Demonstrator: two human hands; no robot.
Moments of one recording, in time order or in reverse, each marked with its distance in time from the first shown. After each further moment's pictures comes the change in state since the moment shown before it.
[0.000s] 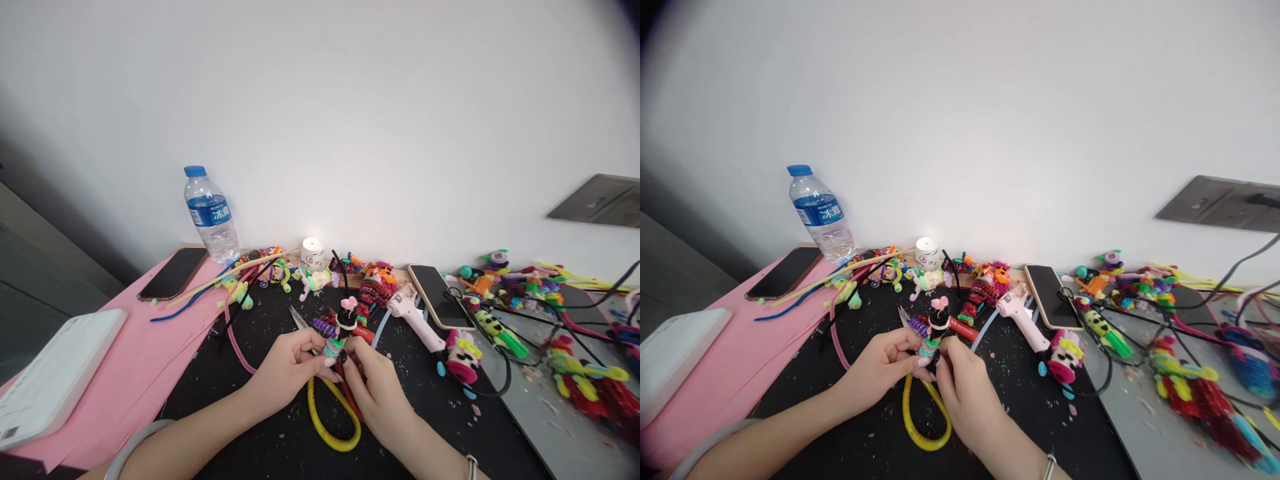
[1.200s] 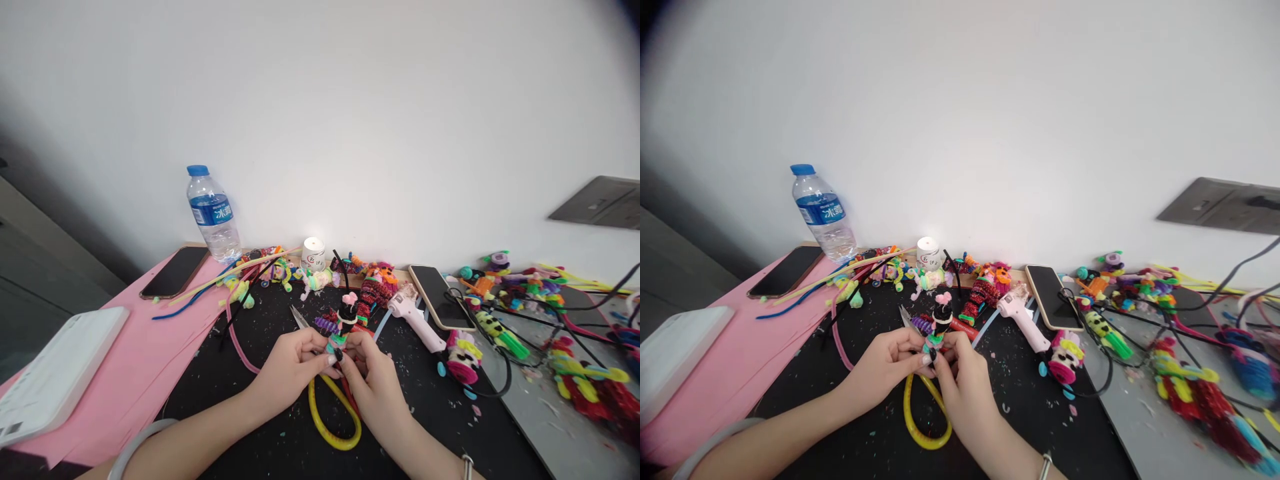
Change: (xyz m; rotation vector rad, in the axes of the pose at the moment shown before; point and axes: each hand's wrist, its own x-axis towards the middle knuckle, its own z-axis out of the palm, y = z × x) left_hand 0.000 -0.001 0.004 0.045 0.096 -0.043; right_hand 0.002 0.003 0.012 0.225 0.108 0.087
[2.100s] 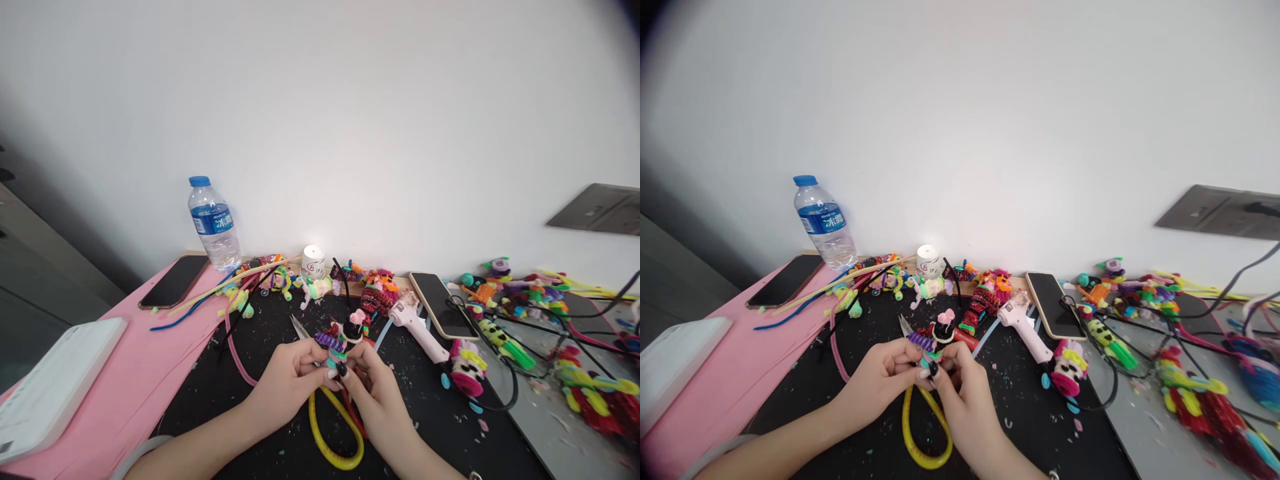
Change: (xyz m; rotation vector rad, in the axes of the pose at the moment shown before) left_hand -0.003 0.008 0.001 -0.010 -0.024 0.030; right_hand -0.002 -0.002 0.000 0.211 -0.030 0.048
